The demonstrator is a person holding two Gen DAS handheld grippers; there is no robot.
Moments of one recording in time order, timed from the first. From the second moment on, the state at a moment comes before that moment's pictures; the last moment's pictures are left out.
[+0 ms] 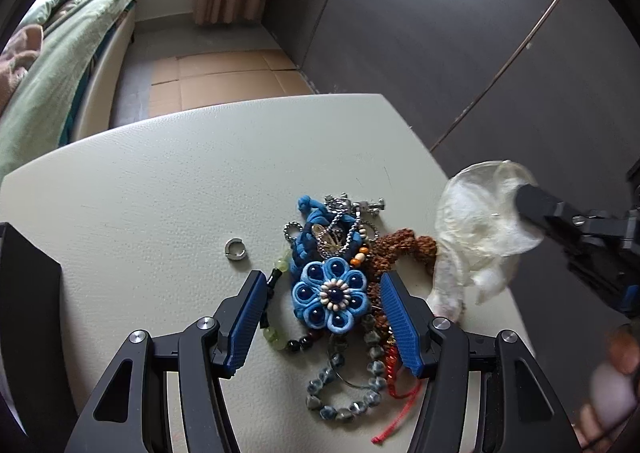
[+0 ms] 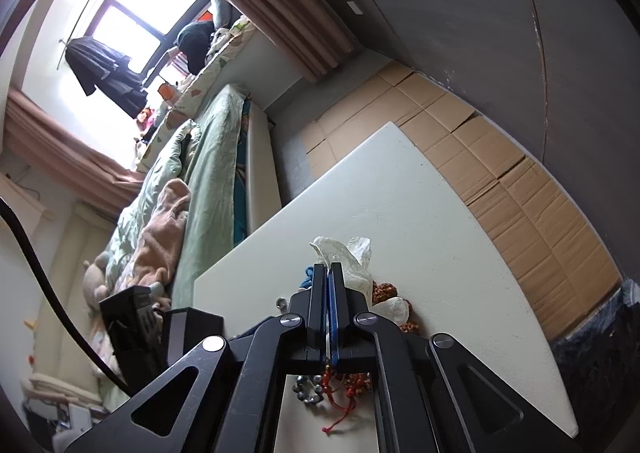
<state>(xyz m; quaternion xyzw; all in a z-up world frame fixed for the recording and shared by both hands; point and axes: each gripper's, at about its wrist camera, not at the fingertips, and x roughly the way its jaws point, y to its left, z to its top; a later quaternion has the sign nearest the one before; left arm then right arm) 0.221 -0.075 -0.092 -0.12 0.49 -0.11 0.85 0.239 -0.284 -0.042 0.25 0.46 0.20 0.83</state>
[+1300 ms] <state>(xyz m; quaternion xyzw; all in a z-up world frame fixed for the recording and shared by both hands) 0.132 0.047 0.009 -0.21 0.36 -0.03 0.91 0.183 -0.245 -0.014 0.26 0.39 0.30 0.83</state>
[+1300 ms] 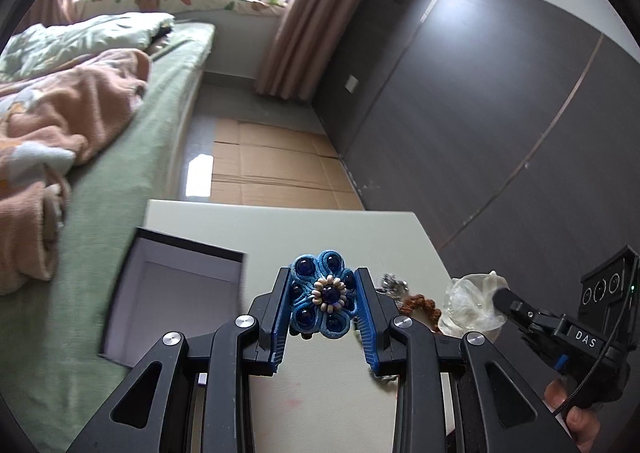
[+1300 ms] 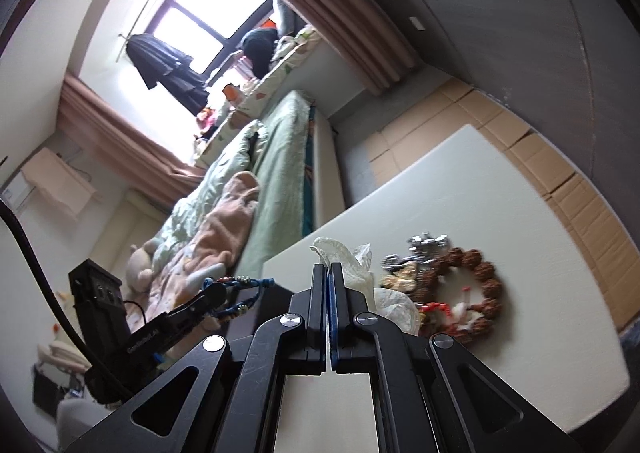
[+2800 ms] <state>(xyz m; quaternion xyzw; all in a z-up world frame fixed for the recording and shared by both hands) 0.108 0.139 0.010 -0.27 0.37 0.03 0.89 0.190 -0.089 -0.029 0.19 0.46 0.39 0.78</state>
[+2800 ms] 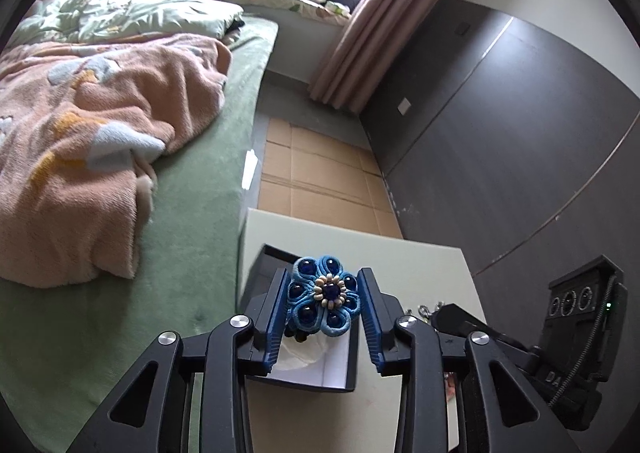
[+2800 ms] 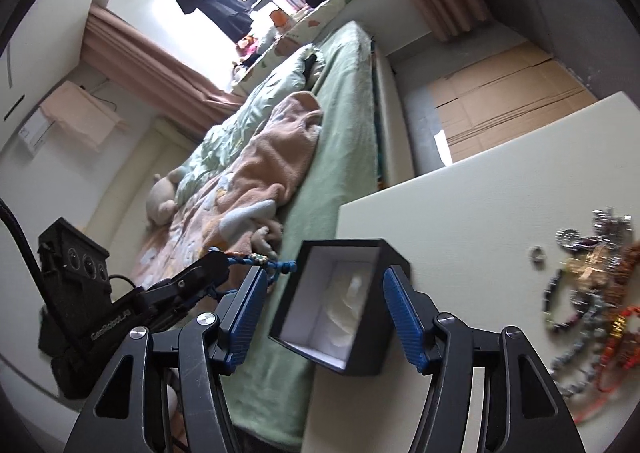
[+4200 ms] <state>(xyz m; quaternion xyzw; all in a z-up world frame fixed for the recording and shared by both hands) 0.167 -0.011 -0.023 -0.12 0.41 -0.04 0.90 0.229 -0.277 -0.042 0.22 0.52 0.17 0.81</state>
